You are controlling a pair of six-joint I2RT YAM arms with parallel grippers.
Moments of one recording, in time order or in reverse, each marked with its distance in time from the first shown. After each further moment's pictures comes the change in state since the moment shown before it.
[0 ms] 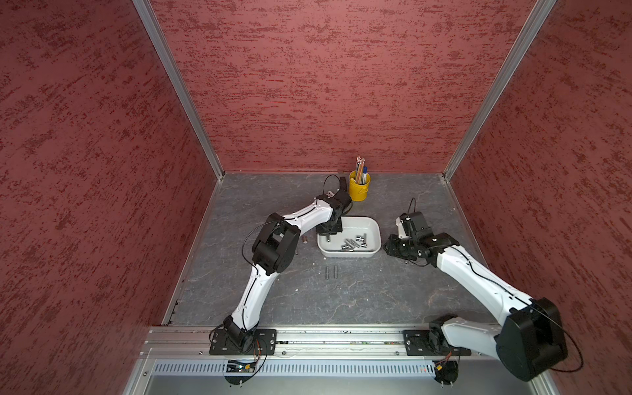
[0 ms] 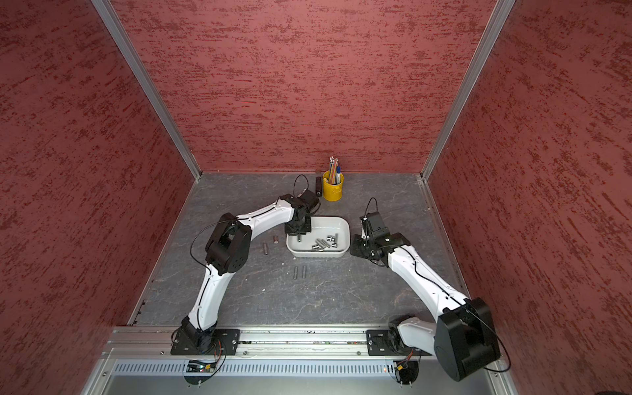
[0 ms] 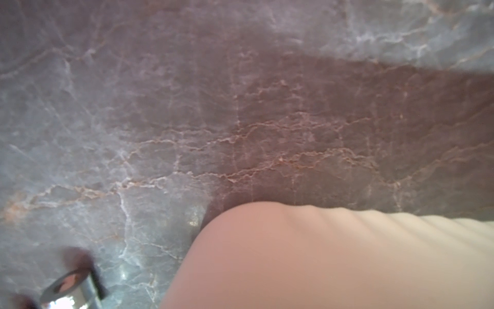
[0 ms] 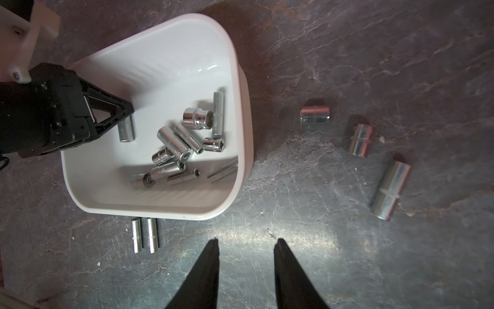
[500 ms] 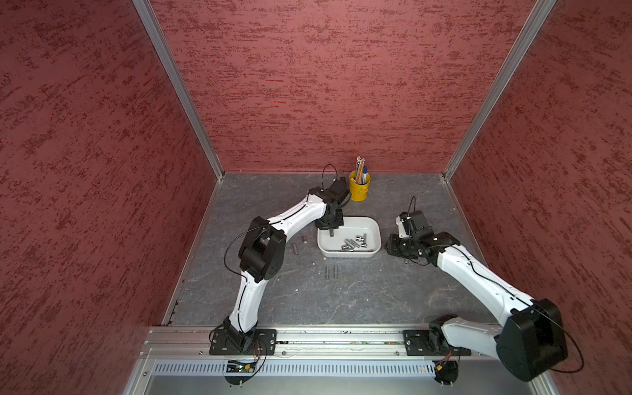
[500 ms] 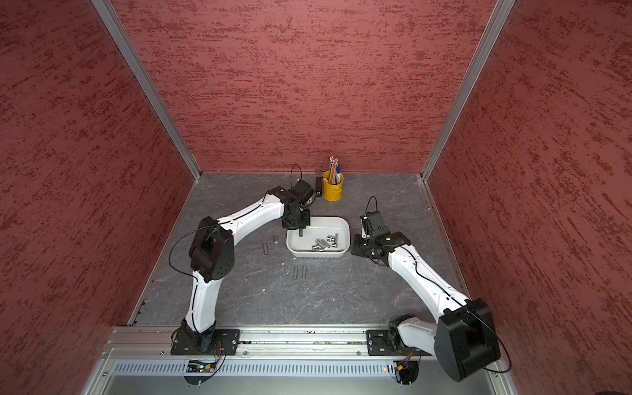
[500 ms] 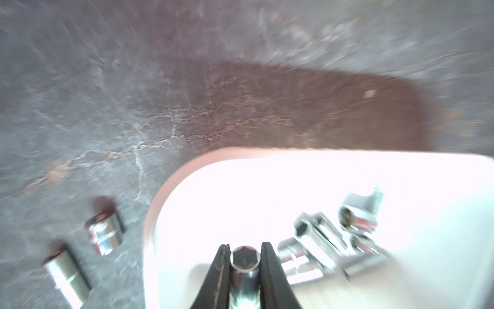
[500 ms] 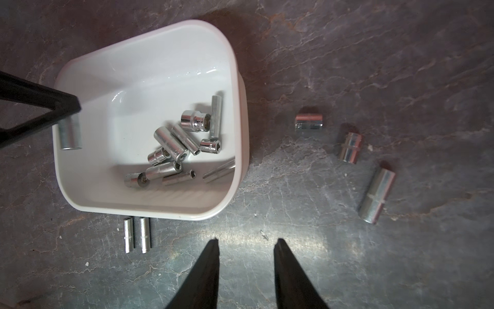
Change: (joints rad) left arm 0.002 -0.210 -0.015 -0.042 0.101 0.024; right arm 0.000 -0.004 0.016 -0.024 0.042 -0.054
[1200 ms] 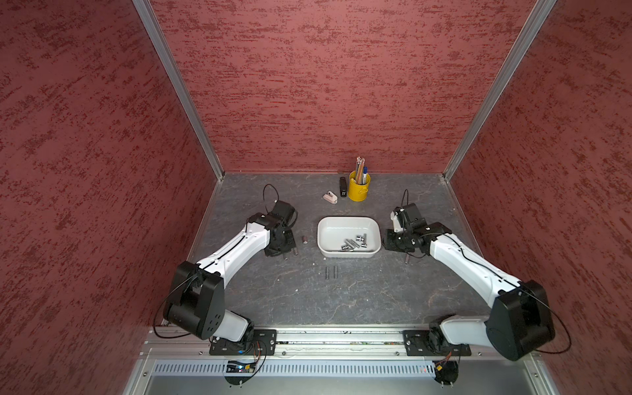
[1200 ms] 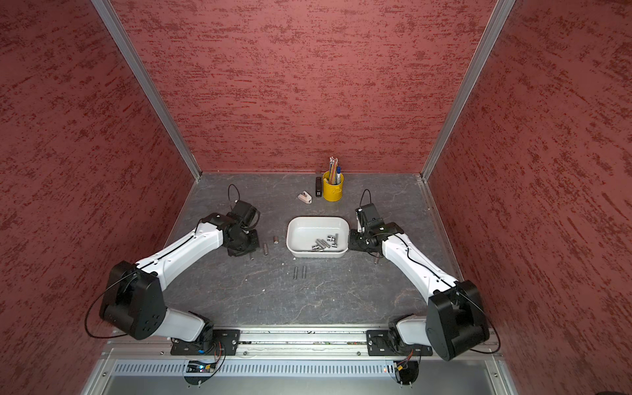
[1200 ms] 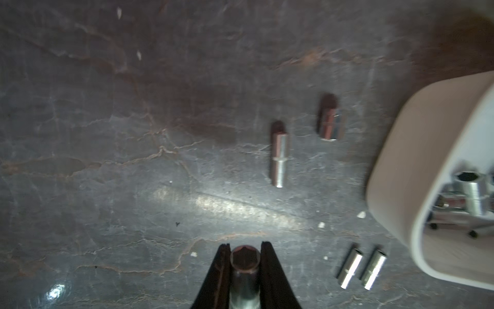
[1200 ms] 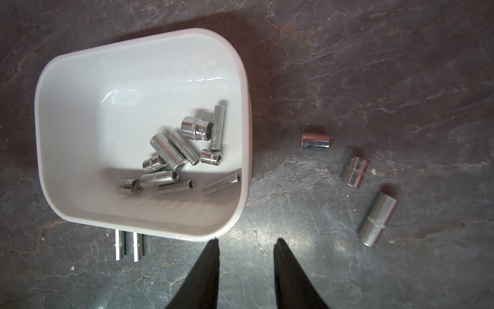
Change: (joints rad) left arm 0.281 -0.603 -0.813 0.100 0.003 0.003; right arm 0.000 0.129 0.101 -0.023 -0.001 -0.062
